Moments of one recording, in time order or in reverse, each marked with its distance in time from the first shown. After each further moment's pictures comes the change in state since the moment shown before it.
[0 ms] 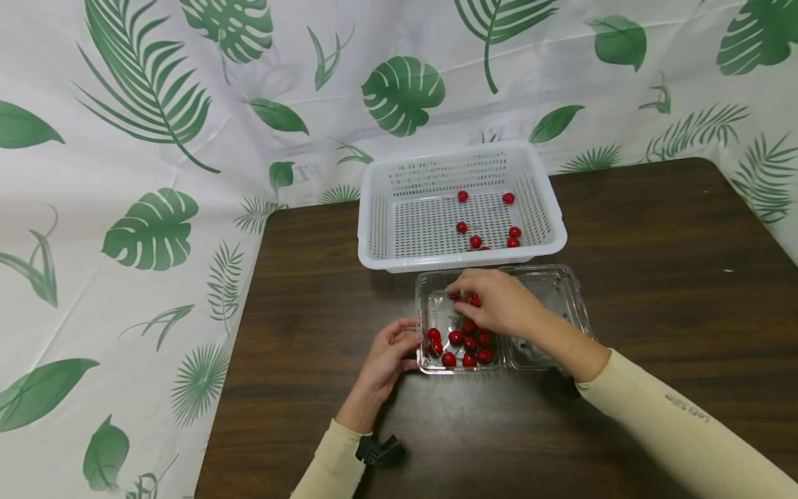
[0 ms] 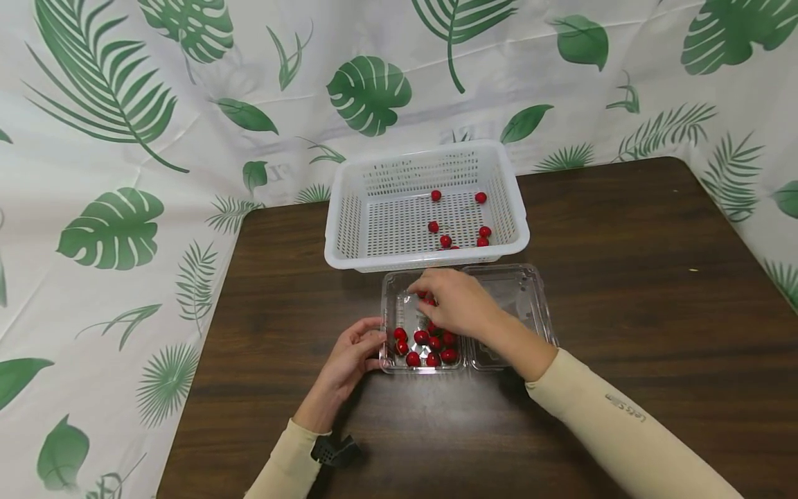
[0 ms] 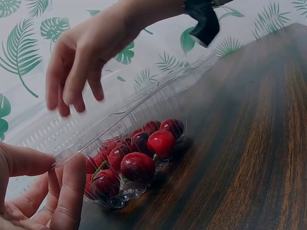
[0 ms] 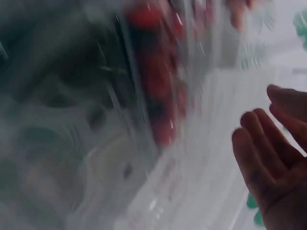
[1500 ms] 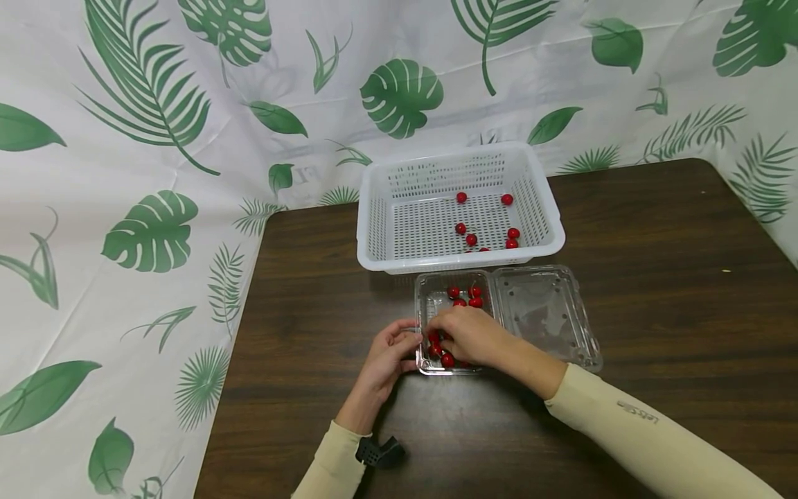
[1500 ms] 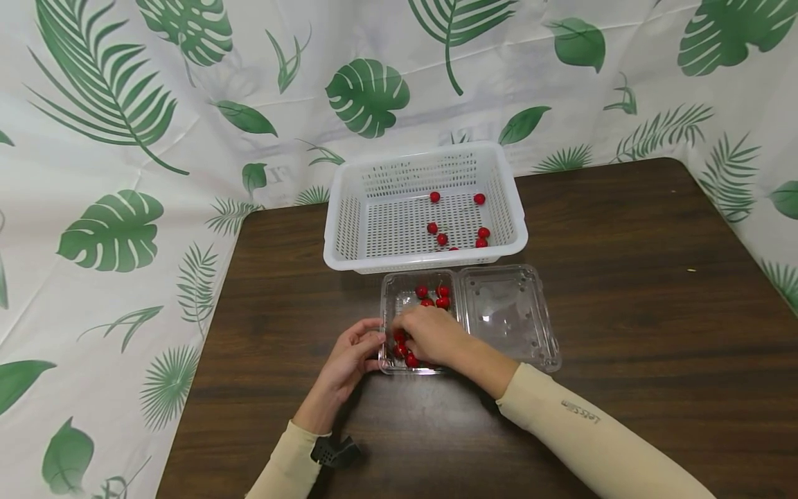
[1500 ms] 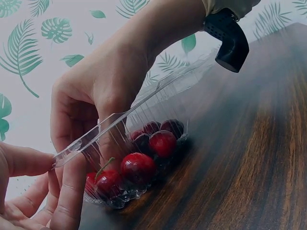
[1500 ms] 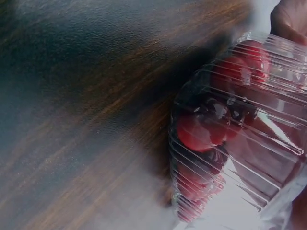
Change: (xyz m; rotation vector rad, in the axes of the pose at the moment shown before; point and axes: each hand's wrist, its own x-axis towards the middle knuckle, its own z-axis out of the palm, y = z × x) left_hand 0.000 -0.003 0.000 -0.012 -0.006 0.021; right_hand -0.003 -0.015 0.062 -0.034 -0.208 -0.026
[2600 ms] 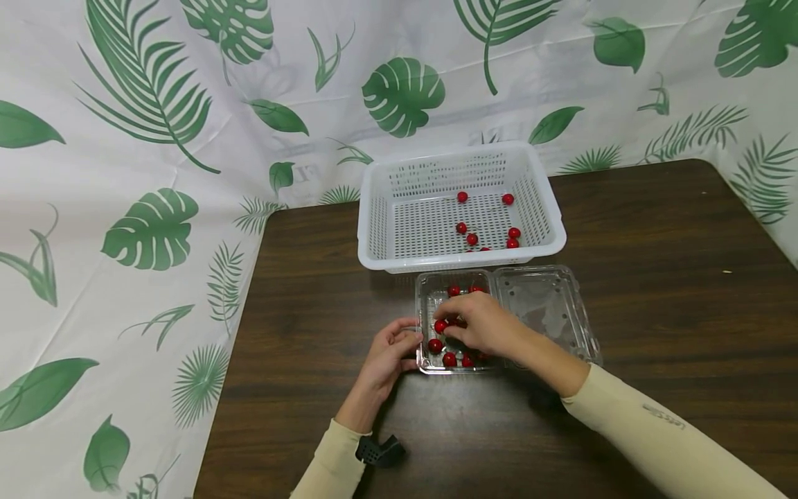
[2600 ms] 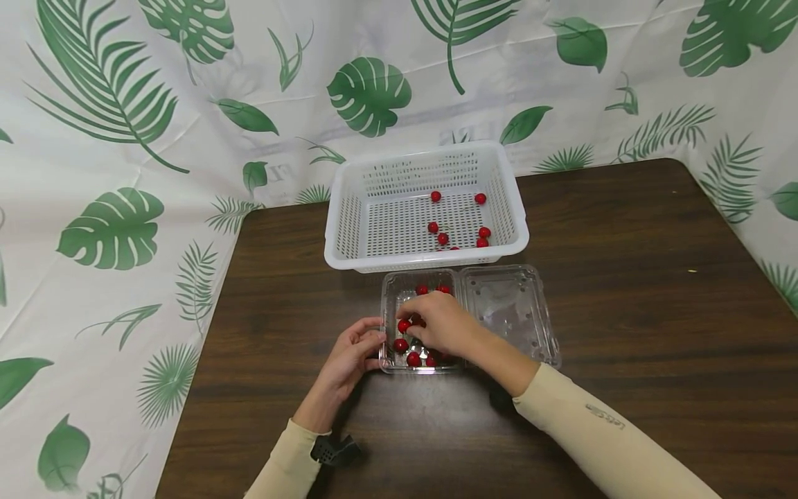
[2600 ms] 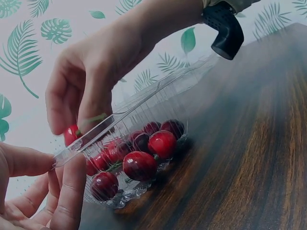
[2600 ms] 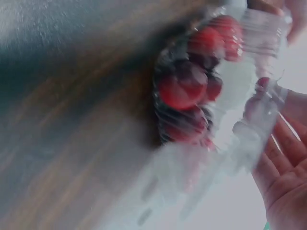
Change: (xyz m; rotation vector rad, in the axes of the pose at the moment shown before) left_hand -0.001 0.003 0.000 0.004 -0.014 -0.004; right_hand -0.010 0.009 -0.023 0.179 0.136 -0.016
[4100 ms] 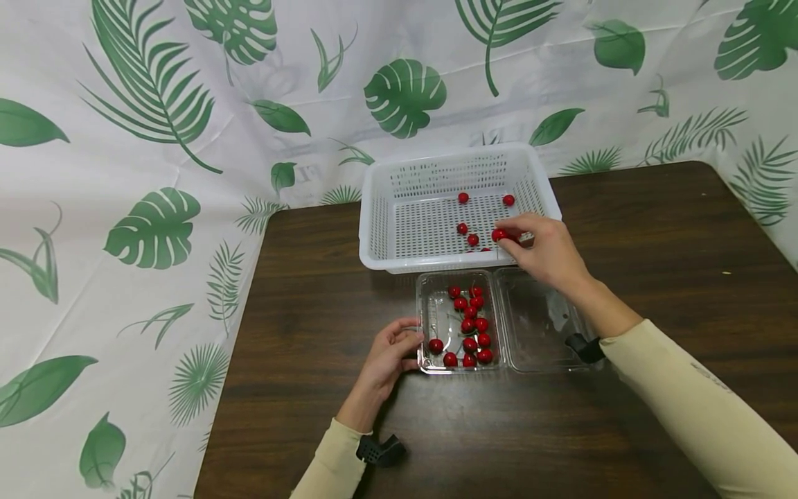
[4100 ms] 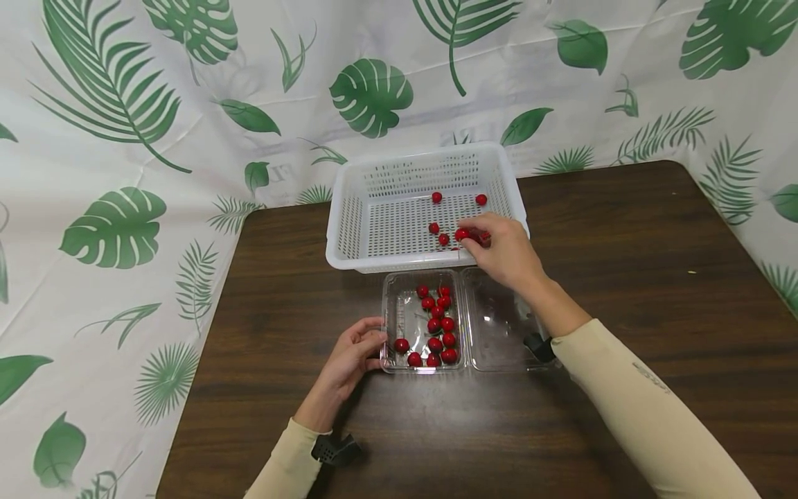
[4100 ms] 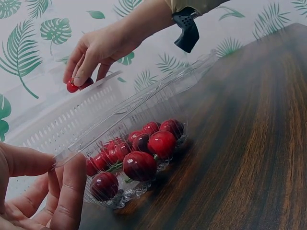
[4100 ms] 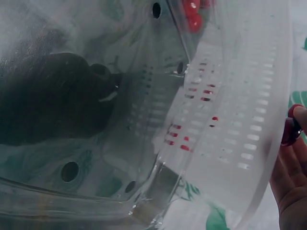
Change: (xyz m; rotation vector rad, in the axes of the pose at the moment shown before) left_hand 0.000 0.001 0.000 0.013 0.005 0.002; right_hand 0.004 0.062 -0.091 -0.045 0.479 0.156
